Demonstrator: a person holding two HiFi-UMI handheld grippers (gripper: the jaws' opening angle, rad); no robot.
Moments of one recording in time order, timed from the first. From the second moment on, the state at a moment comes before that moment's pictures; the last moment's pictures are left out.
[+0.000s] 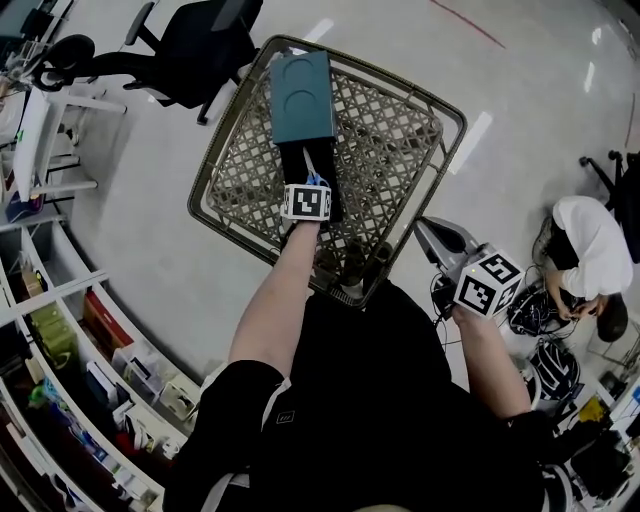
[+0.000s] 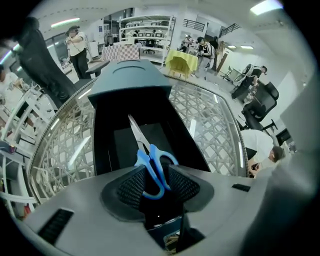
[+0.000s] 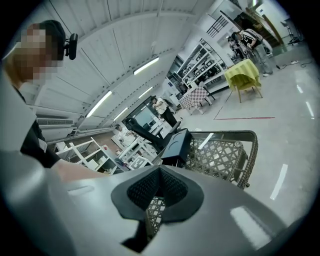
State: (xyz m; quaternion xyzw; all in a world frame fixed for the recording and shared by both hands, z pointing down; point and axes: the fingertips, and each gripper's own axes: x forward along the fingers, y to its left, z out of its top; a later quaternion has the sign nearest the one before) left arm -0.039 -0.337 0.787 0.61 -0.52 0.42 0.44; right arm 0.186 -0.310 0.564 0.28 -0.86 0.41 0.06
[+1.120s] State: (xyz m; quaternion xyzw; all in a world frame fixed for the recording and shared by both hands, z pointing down) left arm -0.045 -0.325 0.738 0.64 -0.51 0.44 0.37; right arm 0.173 -0.308 0.547 0.26 -0.88 0.40 0.06
